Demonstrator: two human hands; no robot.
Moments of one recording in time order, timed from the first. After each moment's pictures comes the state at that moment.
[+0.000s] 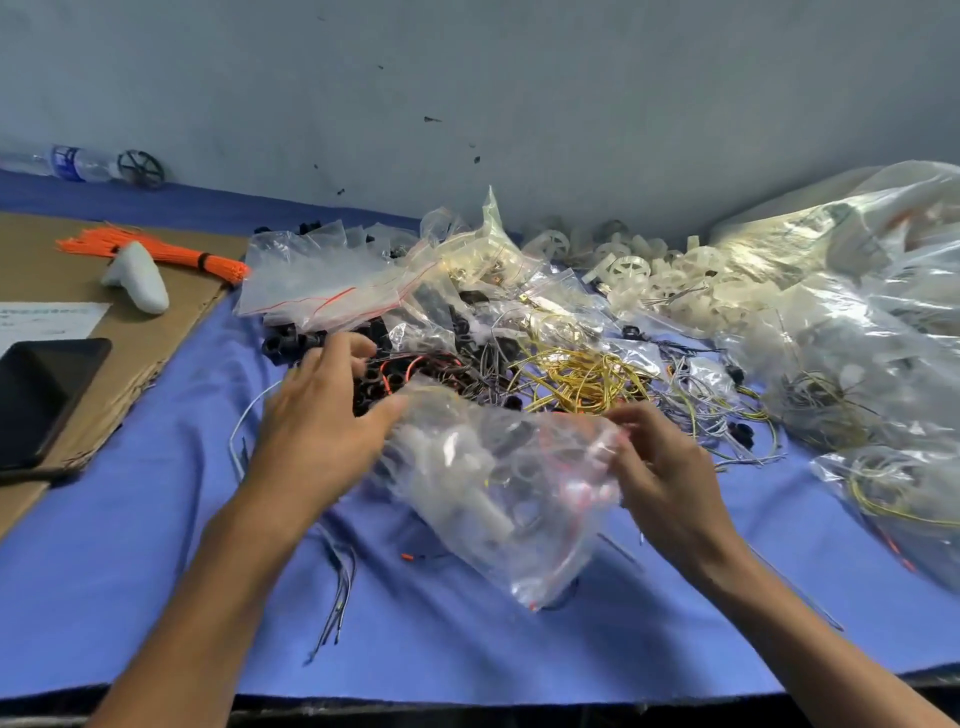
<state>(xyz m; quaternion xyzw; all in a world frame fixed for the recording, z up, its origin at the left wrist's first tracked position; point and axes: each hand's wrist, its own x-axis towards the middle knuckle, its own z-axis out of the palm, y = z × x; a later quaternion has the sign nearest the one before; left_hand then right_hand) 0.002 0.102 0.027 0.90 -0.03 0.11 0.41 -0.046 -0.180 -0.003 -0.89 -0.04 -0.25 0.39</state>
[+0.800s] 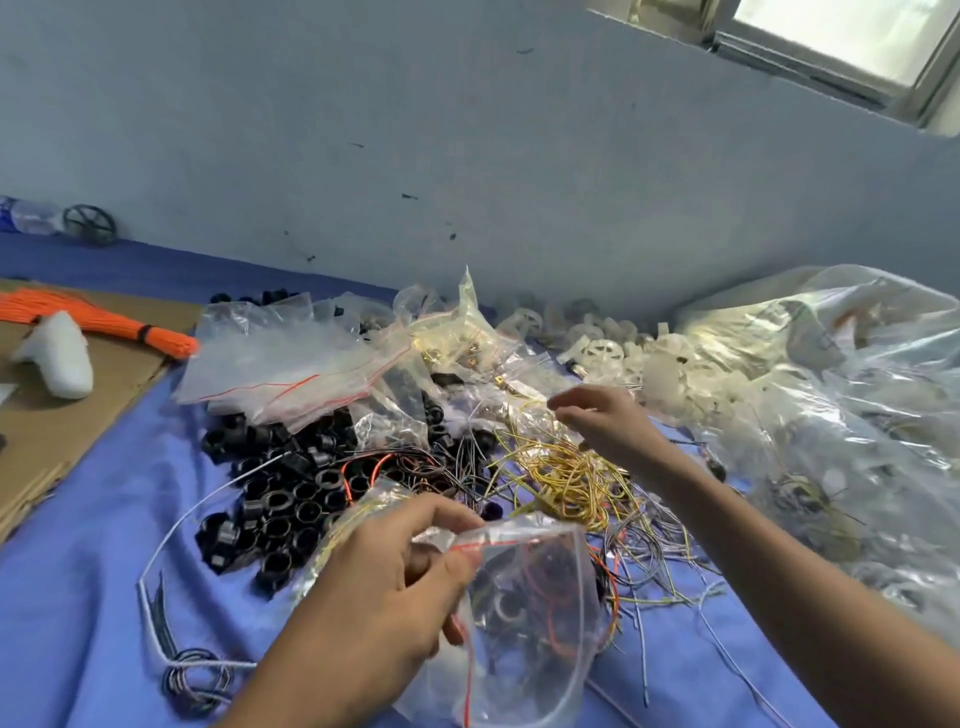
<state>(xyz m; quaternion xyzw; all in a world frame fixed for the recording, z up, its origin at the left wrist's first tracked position) 0.000 0.060 0.021 0.73 -0.19 -0.05 0.65 0.131 -0.220 0.050 -0.92 -0.03 -0.07 0.39</state>
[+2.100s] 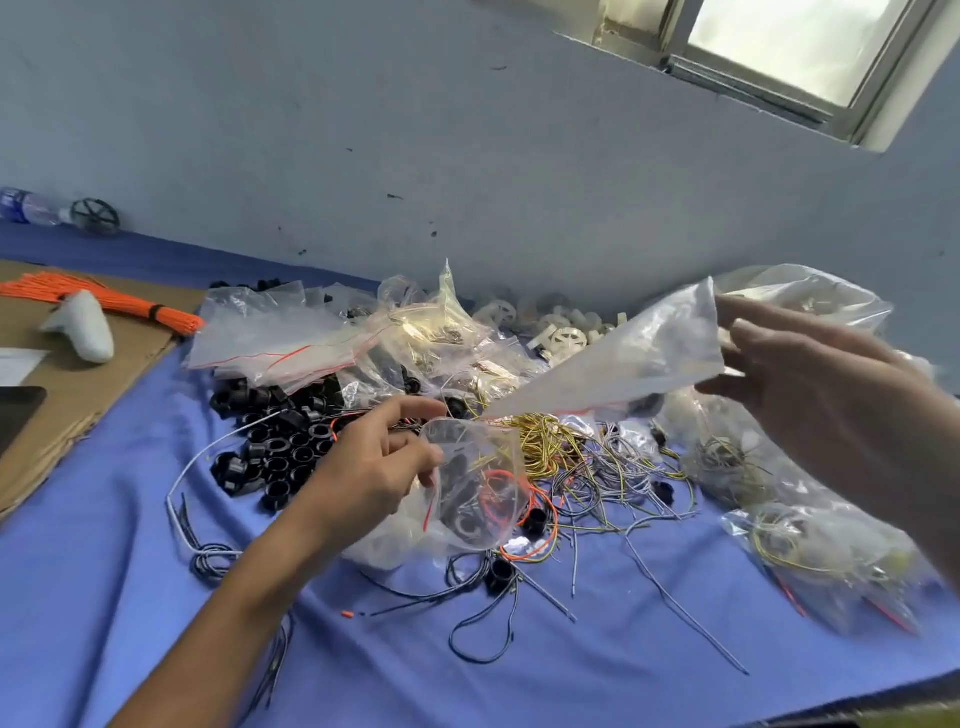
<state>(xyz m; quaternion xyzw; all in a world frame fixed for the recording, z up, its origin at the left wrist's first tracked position) 0.000 0.057 0.032 0.70 -0.21 -0.04 0.68 -0.089 -0.233 0.186 -0.76 -0.14 -0.12 0.63</state>
